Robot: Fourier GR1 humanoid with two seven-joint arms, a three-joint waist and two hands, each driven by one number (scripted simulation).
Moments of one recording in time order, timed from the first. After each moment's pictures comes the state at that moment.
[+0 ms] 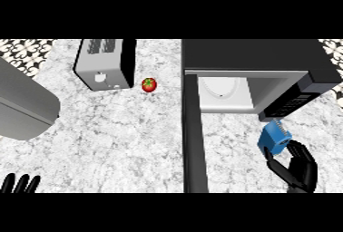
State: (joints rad) left arm 0.73 0.01 -0.03 -2.24 0.11 -0.27 -0.33; right arm -0.17 -0.15 -0.35 -0.59 -0.24 0.04 -1.01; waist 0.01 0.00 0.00
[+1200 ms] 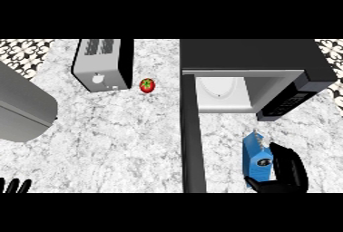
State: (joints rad) left arm 0.74 0.01 0.03 -2.21 0.15 -0.30 -0.36; right arm 0.05 -0.15 -0.03 -1.17 -0.20 0.29 -0.72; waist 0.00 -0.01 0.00
